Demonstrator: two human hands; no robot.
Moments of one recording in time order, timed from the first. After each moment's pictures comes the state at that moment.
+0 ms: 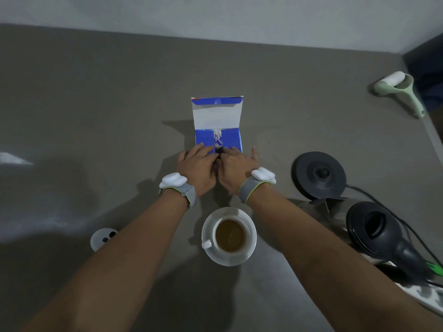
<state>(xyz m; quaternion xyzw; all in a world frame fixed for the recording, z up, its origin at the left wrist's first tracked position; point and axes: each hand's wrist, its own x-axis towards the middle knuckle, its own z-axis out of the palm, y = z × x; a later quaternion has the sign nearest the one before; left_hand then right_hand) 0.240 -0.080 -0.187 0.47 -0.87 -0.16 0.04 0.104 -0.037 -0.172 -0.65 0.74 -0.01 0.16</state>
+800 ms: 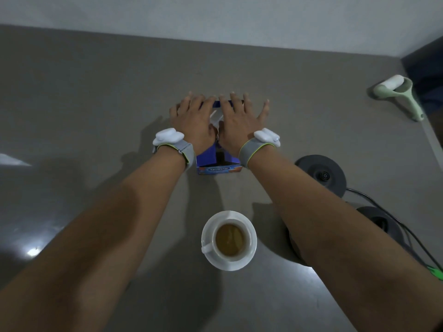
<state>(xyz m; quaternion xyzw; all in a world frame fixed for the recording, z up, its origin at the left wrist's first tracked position) 0.218 -0.161 -0.128 0.49 -0.86 -0.08 0.11 0.084 -0.107 -0.112 -0.63 0.77 -0.02 0.04</state>
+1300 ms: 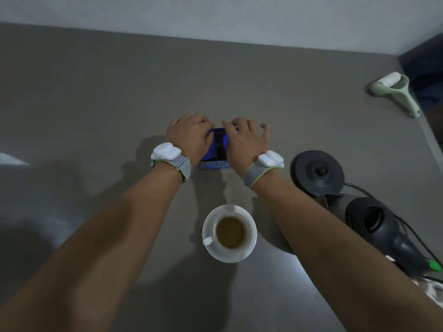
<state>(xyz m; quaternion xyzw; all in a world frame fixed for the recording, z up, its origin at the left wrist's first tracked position) 0.240 -0.126 -0.132 0.45 -0.88 -0.06 0.14 0.091 -0.050 -0.138 -0.64 0.76 -0.07 -0.03</state>
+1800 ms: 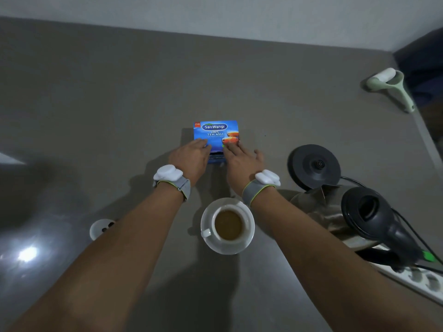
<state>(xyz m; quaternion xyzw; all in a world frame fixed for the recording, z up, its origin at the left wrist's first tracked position) 0.253 -0.084 -0.184 0.44 -0.89 -0.13 0.04 0.100 -0.008 -0.172 -0.64 0.76 0.03 0.14</state>
